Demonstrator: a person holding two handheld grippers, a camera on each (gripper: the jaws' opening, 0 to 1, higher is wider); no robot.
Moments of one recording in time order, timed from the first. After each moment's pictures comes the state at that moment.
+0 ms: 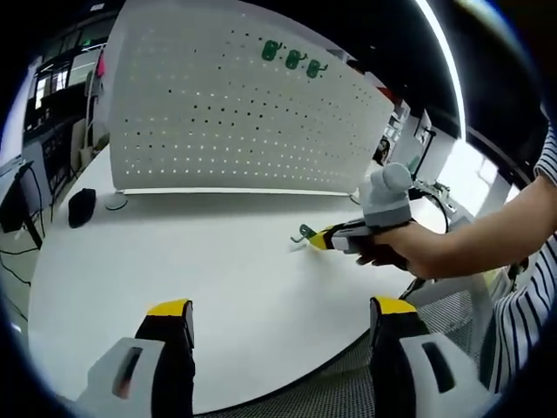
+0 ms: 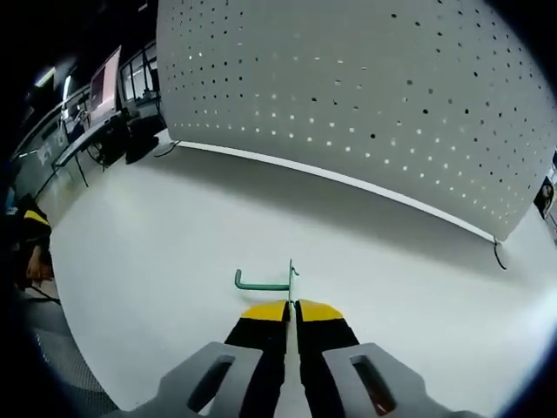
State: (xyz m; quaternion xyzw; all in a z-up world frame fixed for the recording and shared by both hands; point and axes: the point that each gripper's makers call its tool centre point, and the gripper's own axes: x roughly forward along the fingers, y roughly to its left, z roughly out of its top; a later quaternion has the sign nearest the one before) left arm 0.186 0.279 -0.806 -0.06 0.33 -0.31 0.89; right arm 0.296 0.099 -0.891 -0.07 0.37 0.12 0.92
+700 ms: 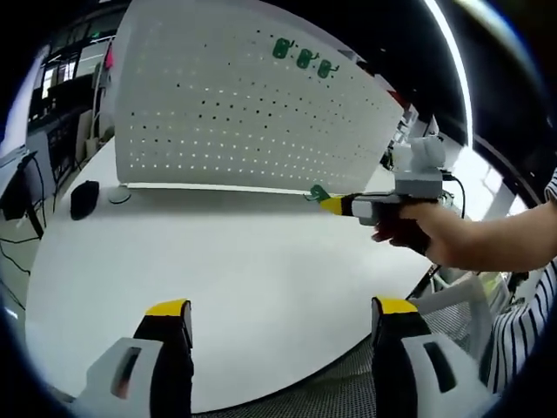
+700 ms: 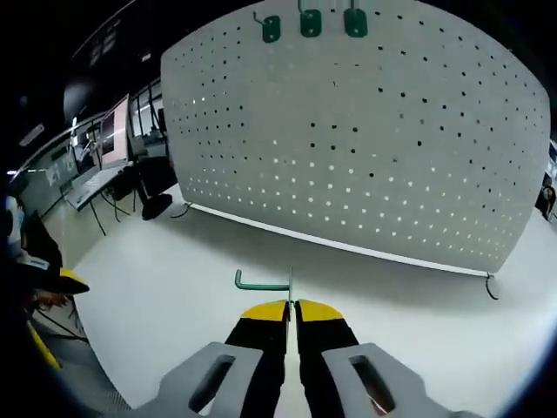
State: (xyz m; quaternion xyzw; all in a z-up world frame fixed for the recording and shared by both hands) left arm 0.193 0.278 -0.805 -0.09 0.34 -0.29 0.89; right arm 0.311 0.111 -0.812 -0.03 0.28 0.14 0.95
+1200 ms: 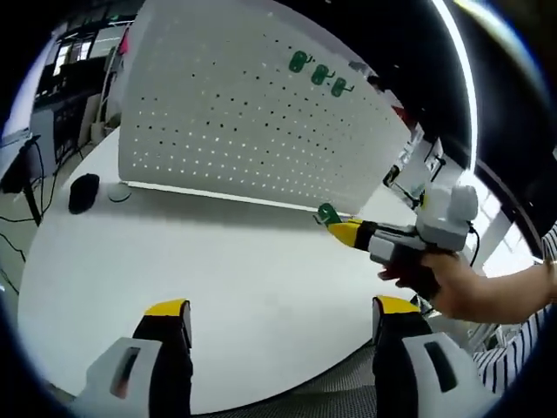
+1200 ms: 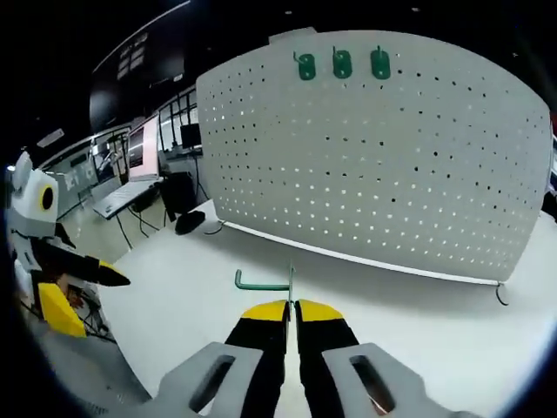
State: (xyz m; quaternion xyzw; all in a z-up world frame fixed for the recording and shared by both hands) left arm 0.210 0.273 -0.774 -0.15 0.34 -0.29 0.88; right arm 0.279 0.139 -0.783 -0.01 0.23 0.19 0.95
